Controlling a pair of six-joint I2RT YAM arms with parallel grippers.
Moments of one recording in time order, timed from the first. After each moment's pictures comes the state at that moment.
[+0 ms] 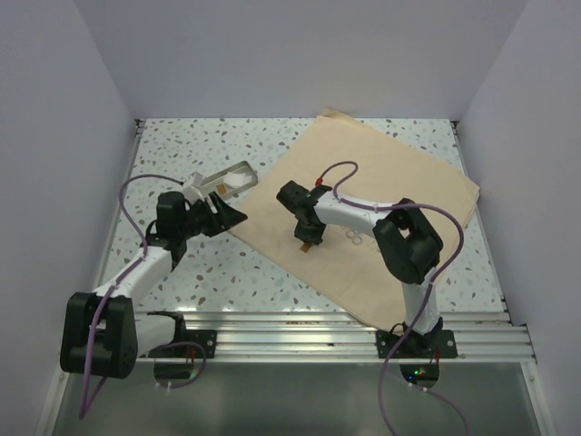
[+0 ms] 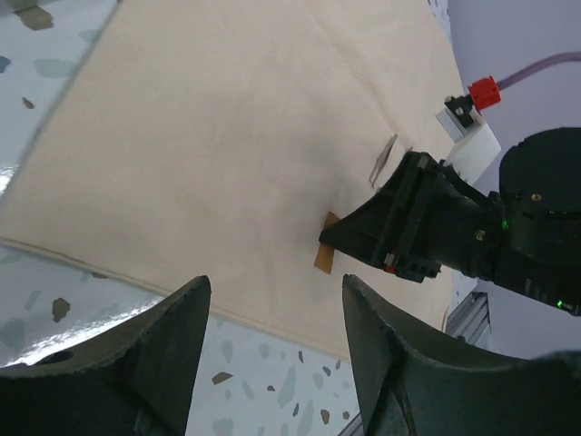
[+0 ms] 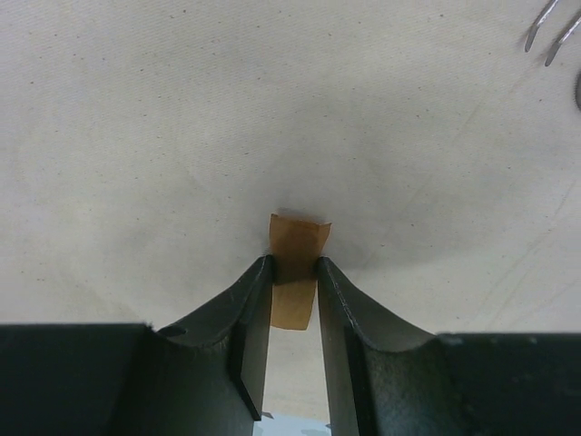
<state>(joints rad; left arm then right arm) -0.09 1.17 0.51 0.15 0.55 -0.67 0.79 2.00 1.43 -0.82 0.34 1.18</state>
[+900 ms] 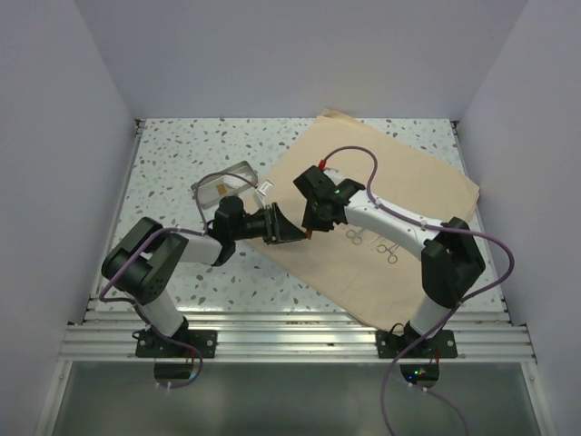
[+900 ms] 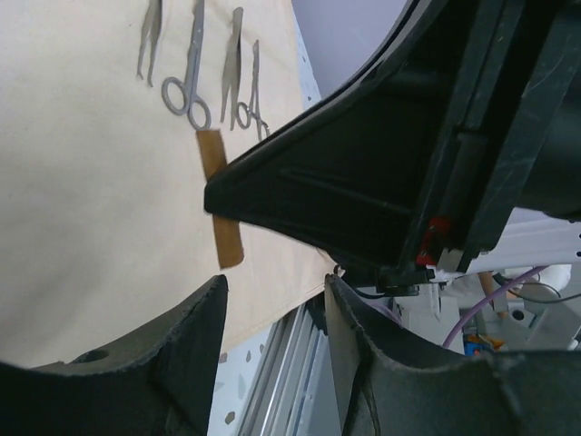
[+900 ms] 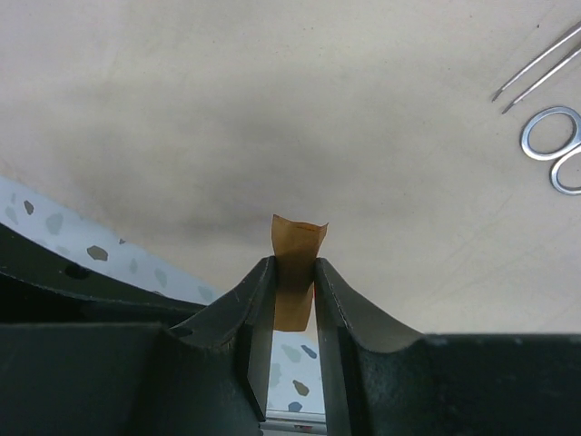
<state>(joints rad) -0.51 1.68 0.56 0.86 0.77 -0.99 0.76 1.71 1.36 -0.75 0.27 0.90</state>
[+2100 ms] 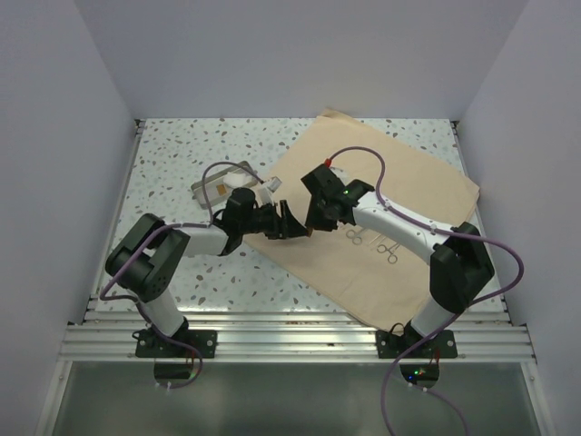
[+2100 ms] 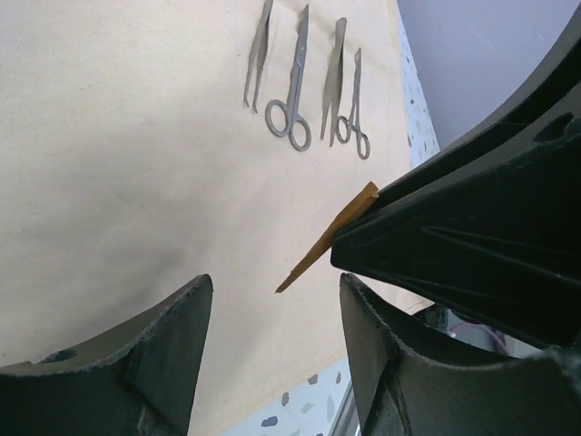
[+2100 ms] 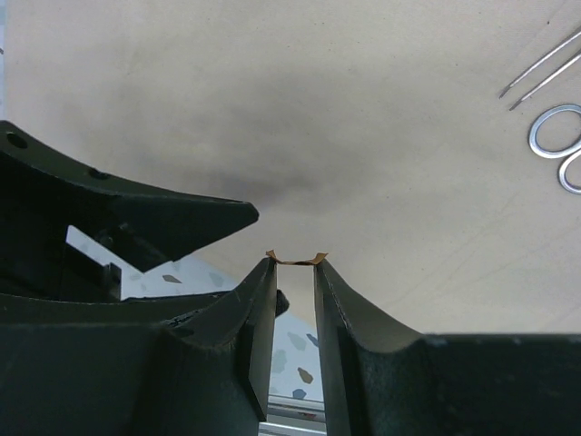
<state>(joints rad) -0.54 1.71 0.71 0.56 0.61 -0.72 0.73 1.66 1.30 -0.71 0.20 0.88</state>
